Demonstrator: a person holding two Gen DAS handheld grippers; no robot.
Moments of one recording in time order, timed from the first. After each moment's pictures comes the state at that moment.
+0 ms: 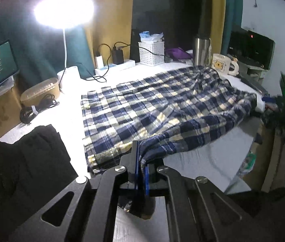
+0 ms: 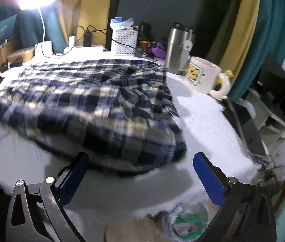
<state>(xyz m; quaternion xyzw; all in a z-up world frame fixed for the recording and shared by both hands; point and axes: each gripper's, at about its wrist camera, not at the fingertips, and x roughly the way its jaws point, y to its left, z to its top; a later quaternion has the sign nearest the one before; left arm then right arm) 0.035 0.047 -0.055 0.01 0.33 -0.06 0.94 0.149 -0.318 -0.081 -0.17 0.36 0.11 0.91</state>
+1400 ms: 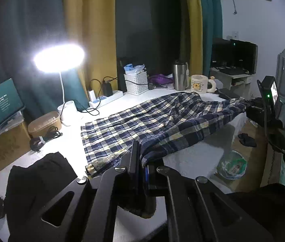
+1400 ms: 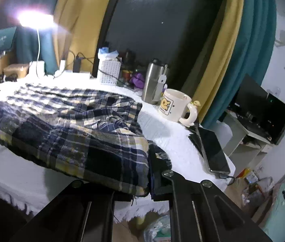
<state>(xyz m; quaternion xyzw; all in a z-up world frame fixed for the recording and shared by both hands) -0.030 0.020 0.014 0.05 0.25 -0.10 0.96 0.111 -0.333 -0.027 -0.18 0.26 0.07 0.95</state>
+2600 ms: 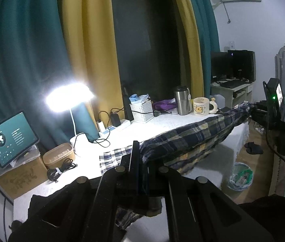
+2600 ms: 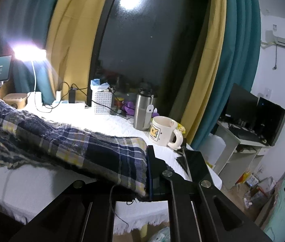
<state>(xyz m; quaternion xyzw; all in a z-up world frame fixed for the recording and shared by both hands) -0.031 0.029 0.073 0.09 0.18 -0.09 0.98 0.096 -0.331 0.043 -0.15 0.20 0.06 0.97</state>
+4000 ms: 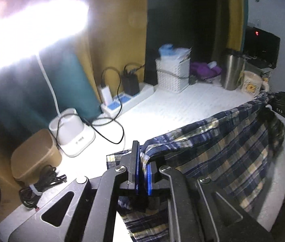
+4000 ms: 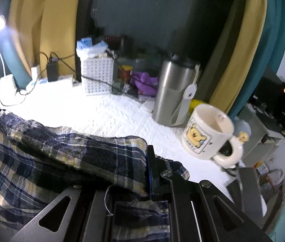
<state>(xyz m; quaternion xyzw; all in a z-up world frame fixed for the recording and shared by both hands) 0.240 0.108 -0.015 0.06 0.34 -0.08 0.93 0.335 -0.255 -0.033 -0.15 0.35 0.07 0.92</state>
